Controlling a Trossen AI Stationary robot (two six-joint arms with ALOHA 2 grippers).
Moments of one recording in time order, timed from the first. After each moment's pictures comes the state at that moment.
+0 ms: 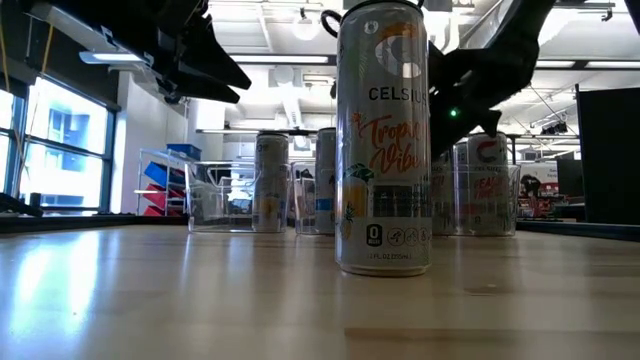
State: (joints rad) left arm -0.29 1.17 0.61 0.03 -0.70 -0.34; right arm 0.03 1.87 0.84 0.36 0.64 0.18
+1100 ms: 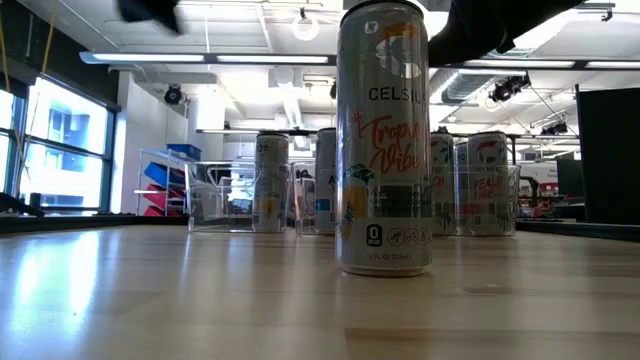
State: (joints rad) left arm -0.41 1.42 1.30 -0.95 -0.09 -0.81; right arm 0.52 1.45 0.83 -0.04 1.16 0.16
